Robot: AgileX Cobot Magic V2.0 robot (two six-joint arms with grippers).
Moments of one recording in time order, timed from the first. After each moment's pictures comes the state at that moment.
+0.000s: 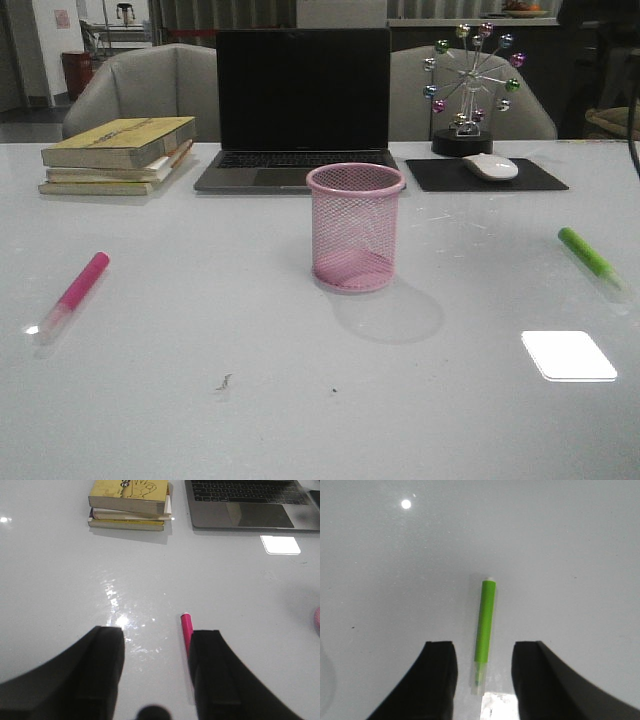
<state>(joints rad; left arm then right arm) -0.09 0.95 -0.70 -0.15 0.35 0.07 0.02 1.74 -1.49 -0.03 0.85 0.05</state>
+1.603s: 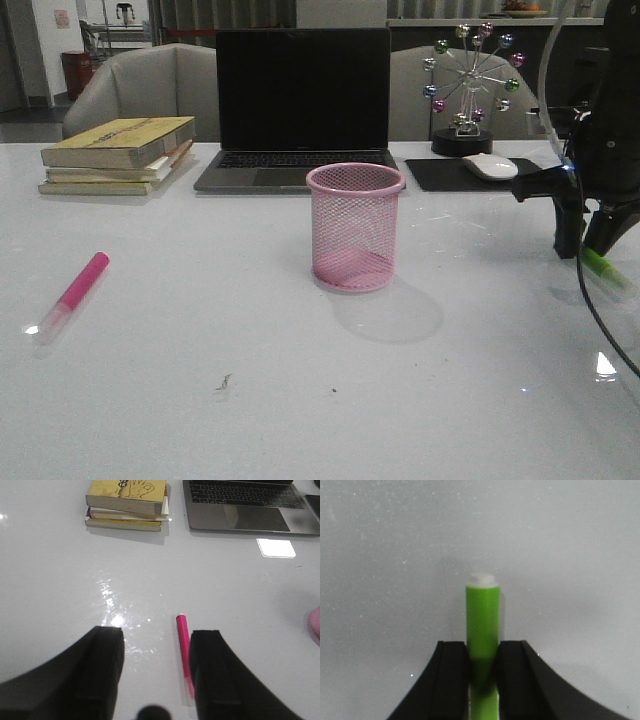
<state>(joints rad) -0.09 0.95 -0.70 -0.18 0.35 0.07 0.01 2.13 -1.57 -0.02 0.78 0.07</state>
